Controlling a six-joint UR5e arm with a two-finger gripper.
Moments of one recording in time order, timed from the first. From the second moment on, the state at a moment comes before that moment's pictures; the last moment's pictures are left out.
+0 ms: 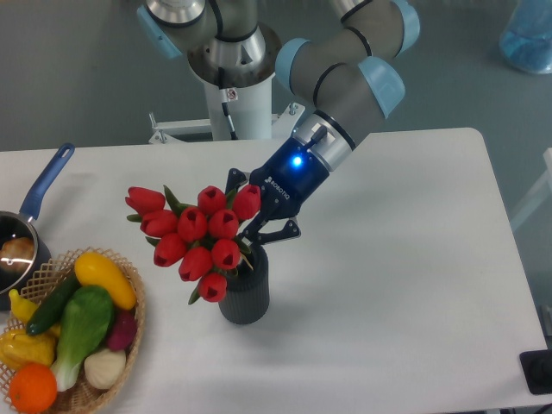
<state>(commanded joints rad) 2.64 -1.80 -1.87 -0.77 0.36 1.13</state>
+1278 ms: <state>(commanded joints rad) 2.67 -1.86 -1.94 -0.77 0.29 1.27</state>
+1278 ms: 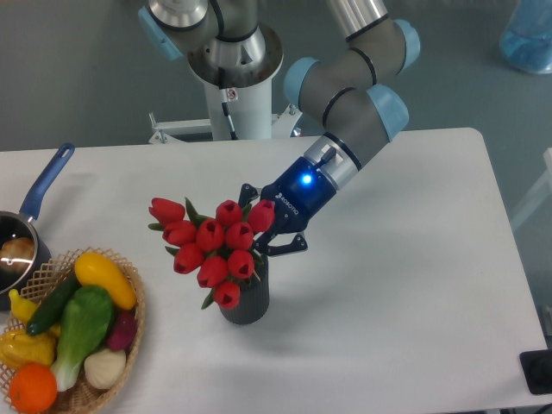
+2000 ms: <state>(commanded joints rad) 2.68 -1.86 -1.99 -0.77 0.29 1.36</state>
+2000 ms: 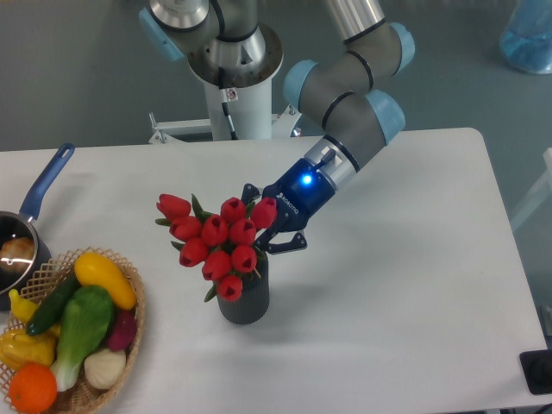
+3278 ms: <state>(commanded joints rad) 2.68 -1.88 -2.01 -0.77 0.28 1.39</state>
